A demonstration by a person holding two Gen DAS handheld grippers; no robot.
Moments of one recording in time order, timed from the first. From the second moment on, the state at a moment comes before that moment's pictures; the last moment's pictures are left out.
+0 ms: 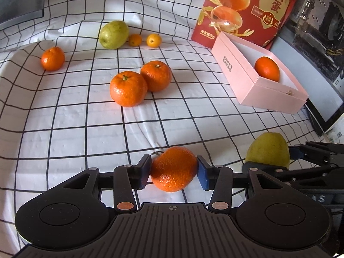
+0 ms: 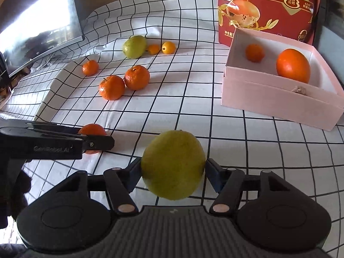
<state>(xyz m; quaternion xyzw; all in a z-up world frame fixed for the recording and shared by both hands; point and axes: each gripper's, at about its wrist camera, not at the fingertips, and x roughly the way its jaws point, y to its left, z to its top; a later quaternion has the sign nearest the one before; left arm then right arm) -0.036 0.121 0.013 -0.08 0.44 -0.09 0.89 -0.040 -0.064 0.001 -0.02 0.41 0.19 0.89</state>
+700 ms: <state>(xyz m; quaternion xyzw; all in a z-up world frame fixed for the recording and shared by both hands) -0.030 0.110 0.015 -0.07 0.45 -0.07 0.89 -0.037 -0.076 -0.002 -0.04 0.42 0.17 0.89</state>
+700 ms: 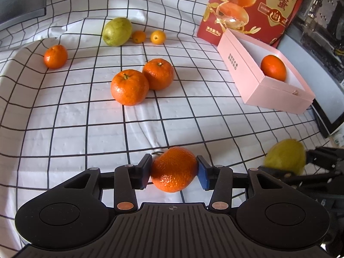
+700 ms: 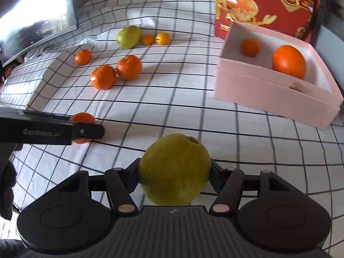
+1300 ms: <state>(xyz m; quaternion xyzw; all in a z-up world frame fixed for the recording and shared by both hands) 0.005 0.032 0.056 -0.08 0.41 -0.18 0.89 -0.021 -0.178 0.042 0.01 0.39 0.10 0.92</state>
